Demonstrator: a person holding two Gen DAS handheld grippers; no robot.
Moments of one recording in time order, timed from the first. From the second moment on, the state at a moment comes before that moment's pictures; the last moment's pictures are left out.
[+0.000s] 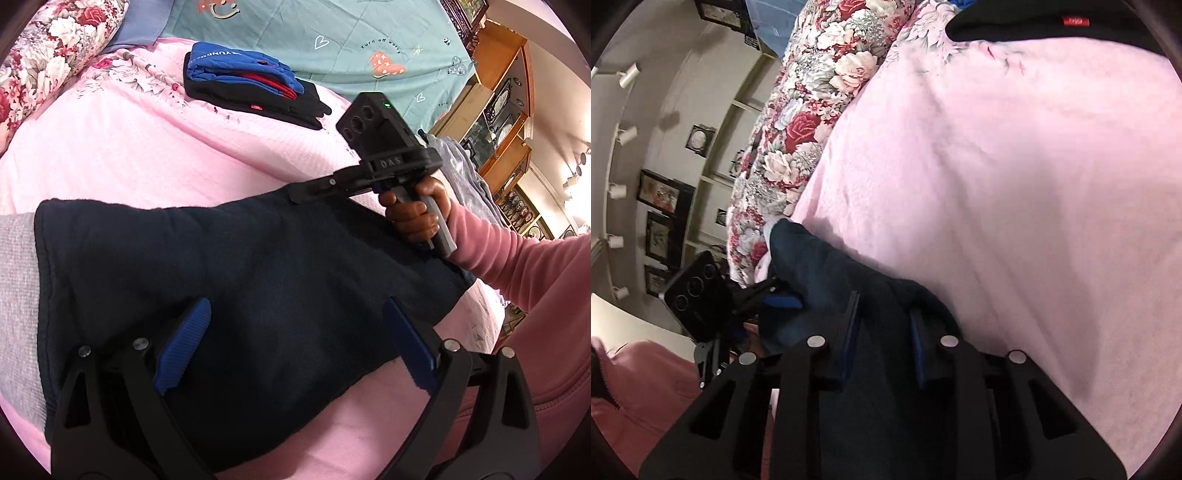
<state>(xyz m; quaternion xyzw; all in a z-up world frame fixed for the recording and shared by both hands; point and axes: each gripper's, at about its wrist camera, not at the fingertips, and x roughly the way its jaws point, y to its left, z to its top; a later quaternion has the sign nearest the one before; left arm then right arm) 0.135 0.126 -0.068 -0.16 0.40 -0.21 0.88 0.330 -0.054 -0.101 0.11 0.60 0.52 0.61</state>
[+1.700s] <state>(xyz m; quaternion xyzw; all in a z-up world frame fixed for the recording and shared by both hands) 0.168 -0.023 -0.026 -0.10 0.38 -0.24 0.89 0.168 -0.296 -0.042 0.06 0.45 0.23 0.86</state>
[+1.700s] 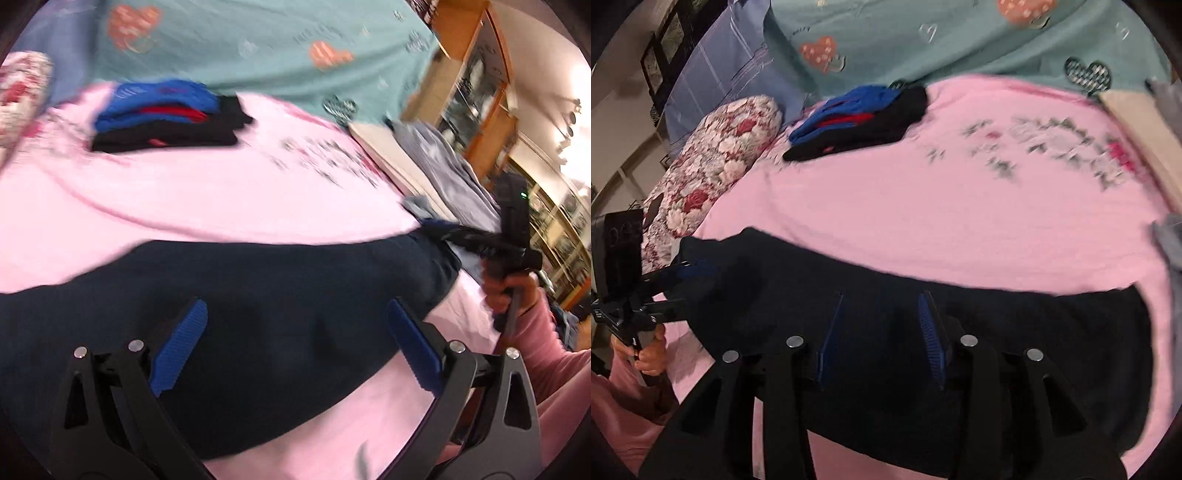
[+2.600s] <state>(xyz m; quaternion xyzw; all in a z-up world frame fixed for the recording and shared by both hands) 0.179 -0.013 -0.066 -0.11 0.47 -0.21 0.85 0.069 -0.446 -0.054 0.30 0.44 0.00 0.85</state>
